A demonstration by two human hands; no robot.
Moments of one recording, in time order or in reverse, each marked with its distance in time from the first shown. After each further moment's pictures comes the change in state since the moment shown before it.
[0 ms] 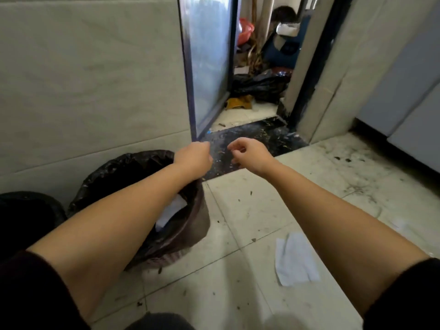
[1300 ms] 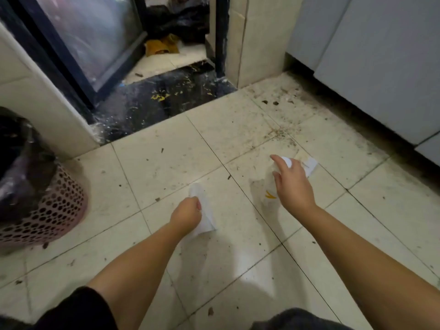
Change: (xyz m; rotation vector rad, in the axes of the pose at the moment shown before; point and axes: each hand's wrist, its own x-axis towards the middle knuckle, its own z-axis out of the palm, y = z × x) left_hand -0.084 0.222 0.290 -0.298 -0.427 -0.213; right_hand -0.179 0.338 -0.161 -0.490 0.264 0.191
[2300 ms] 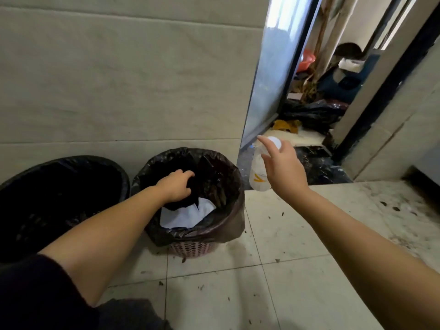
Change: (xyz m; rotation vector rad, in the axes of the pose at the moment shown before) left_hand -0.062 -0.289 -0.354 0.195 0.302 -0.029; right_hand 0.025 -0.461 -0.004 0.075 0.140 -0.582
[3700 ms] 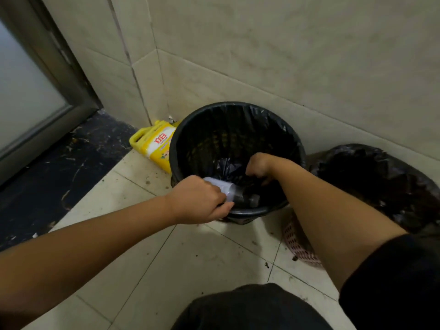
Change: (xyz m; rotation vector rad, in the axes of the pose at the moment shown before) left_hand -0.208 -0.227 0.036 0.305 0.409 0.137; right_hand 0.023 -0.324 0.269 0.026 -1.246 -0.162
